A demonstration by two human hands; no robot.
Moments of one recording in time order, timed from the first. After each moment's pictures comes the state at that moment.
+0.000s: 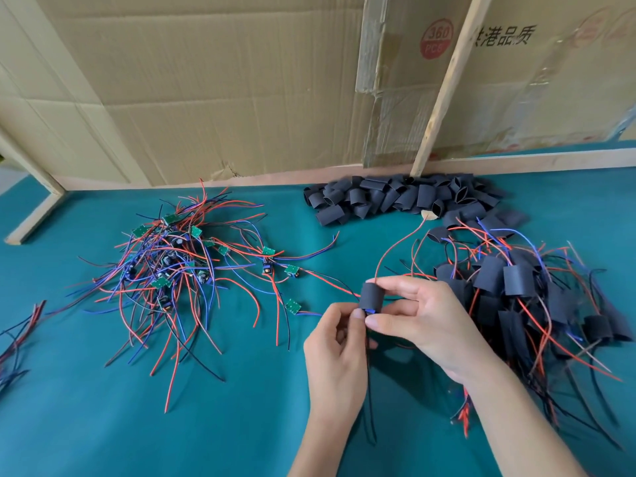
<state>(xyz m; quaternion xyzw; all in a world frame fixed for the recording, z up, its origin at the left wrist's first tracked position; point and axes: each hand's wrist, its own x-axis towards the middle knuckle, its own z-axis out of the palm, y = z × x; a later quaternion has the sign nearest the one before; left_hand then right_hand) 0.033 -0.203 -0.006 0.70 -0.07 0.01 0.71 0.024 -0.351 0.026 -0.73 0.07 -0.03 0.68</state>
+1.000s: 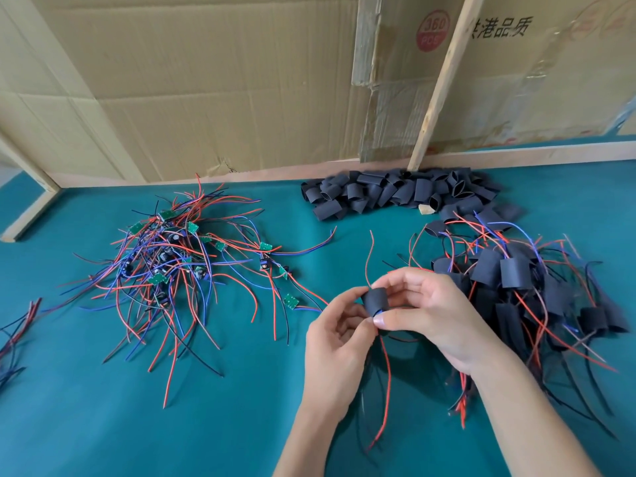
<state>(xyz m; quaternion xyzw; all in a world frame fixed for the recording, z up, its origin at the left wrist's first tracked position) 0.035 -0.198 0.002 0.64 -0.11 -0.10 0.76 0.021 -0.362 0.037 -0.73 0.04 -0.02 0.68</state>
